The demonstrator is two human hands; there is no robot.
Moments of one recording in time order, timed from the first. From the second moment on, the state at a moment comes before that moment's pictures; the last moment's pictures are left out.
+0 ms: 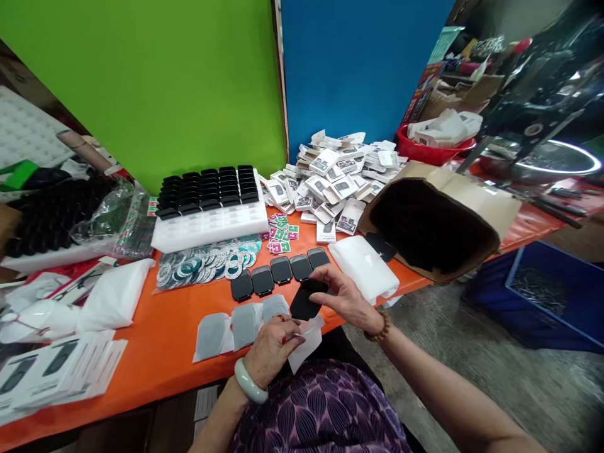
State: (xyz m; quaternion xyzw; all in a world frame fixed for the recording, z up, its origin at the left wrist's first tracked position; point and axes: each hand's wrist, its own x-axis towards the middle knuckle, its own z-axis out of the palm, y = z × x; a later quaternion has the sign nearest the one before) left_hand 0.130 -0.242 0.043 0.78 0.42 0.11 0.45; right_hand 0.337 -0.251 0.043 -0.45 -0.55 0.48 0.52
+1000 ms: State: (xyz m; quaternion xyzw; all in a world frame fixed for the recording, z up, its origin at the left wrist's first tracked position) left_hand 0.138 -0.244 0.067 0.62 0.50 0.52 0.31; right_hand 0.321 -0.263 0.046 -0.46 -0.41 0.59 0.52
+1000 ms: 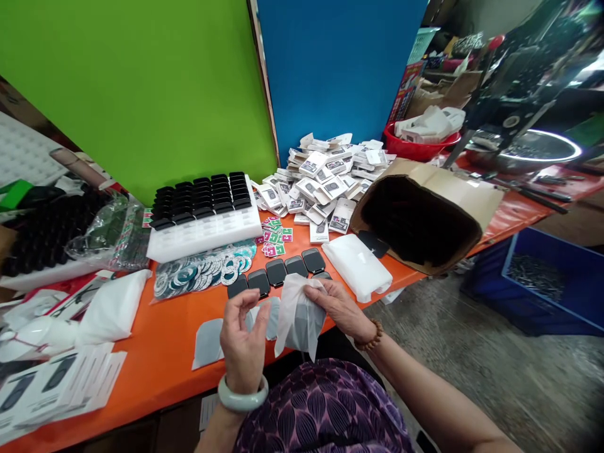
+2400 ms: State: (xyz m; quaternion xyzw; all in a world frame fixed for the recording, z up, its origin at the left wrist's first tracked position) left_hand 0.122 -0.270 0.012 0.35 0.54 0.22 0.73; right_hand 0.314 -0.213 -0.016 -0.61 -0.63 0.40 0.26
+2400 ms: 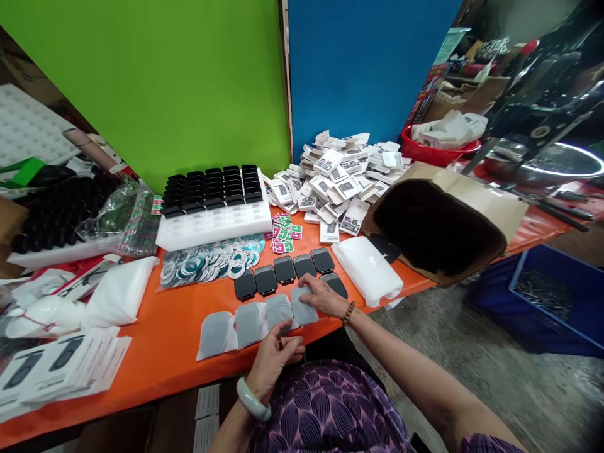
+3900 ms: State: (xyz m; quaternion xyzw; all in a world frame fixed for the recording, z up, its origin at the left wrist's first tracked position) left_hand 0.220 -0.212 0.049 0.45 0.39 0.36 0.72; right_hand 0.377 -0.274 0.062 -0.59 -0.65 0.08 0.47
